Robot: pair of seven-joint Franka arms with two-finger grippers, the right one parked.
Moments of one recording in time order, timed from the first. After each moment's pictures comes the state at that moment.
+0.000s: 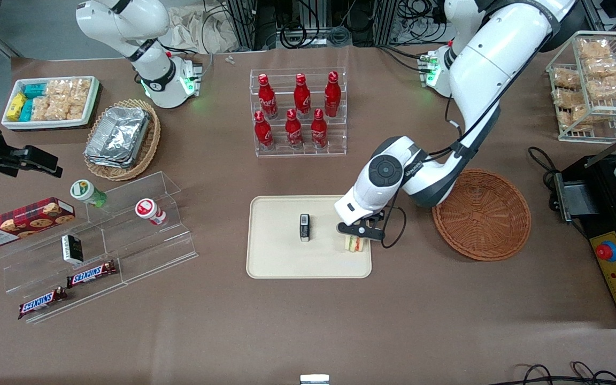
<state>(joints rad) -0.12 0.67 -0.55 -1.77 0.35 2.38 -0.61</state>
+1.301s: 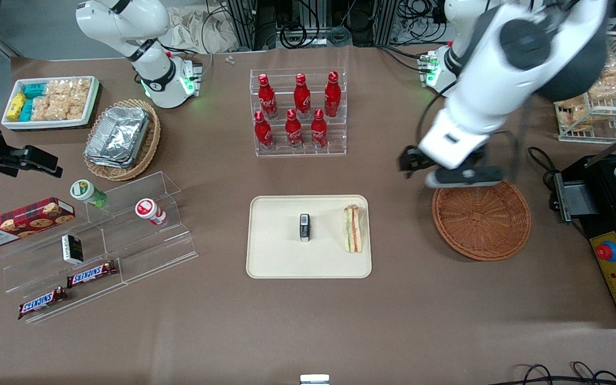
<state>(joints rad) -0.07 0.04 -0.29 -1.63 -0.05 1.71 -0.40</state>
